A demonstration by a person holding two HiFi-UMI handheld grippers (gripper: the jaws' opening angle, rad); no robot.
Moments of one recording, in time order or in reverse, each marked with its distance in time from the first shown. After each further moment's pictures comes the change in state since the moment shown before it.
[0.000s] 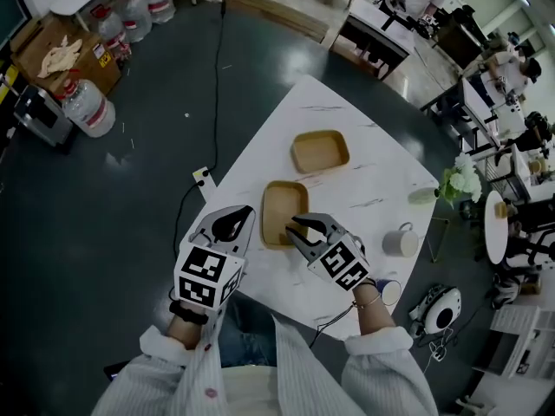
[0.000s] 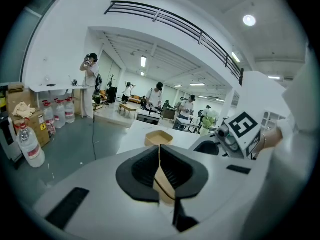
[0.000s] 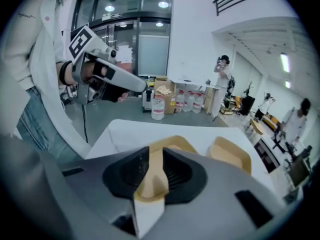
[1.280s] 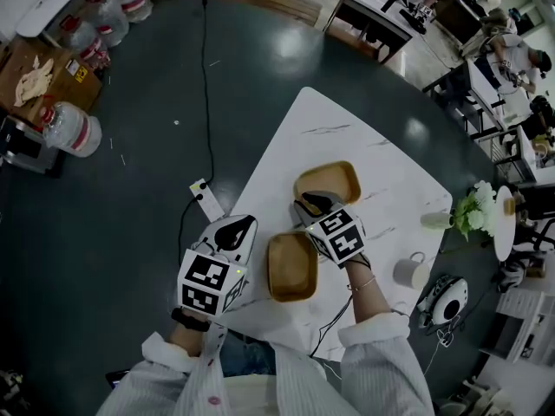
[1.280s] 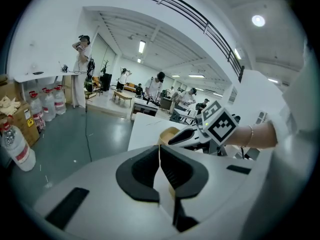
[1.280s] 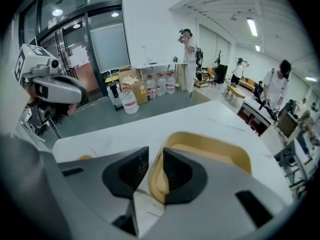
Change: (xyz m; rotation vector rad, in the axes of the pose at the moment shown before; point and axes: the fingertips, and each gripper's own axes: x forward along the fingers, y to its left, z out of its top) left arm 0.110 0.076 0.020 -0.017 0.144 -0.085; right arm 0.094 -0.178 -0.011 0.361 0.158 -0.151
